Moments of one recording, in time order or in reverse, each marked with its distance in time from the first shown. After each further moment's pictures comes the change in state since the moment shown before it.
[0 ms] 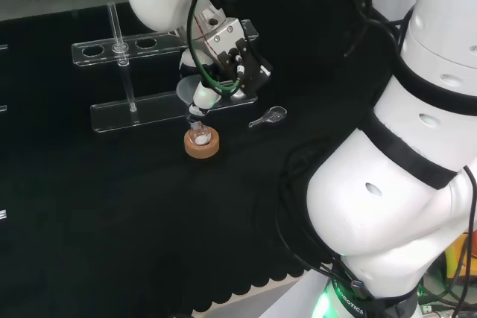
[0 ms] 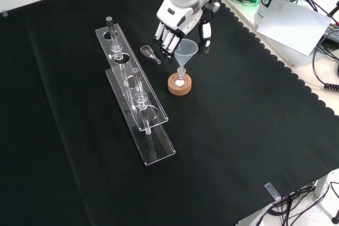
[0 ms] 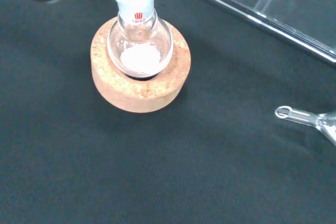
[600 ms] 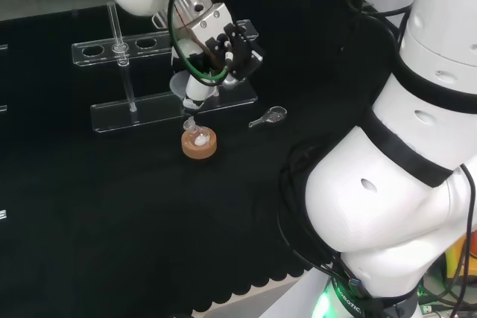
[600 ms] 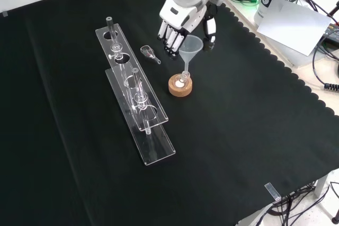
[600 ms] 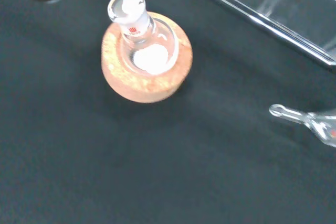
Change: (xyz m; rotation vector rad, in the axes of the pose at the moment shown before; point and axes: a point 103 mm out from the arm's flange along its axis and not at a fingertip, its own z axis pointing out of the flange) arm 0.002 -0.011 -0.029 0.086 -0.034 -0.012
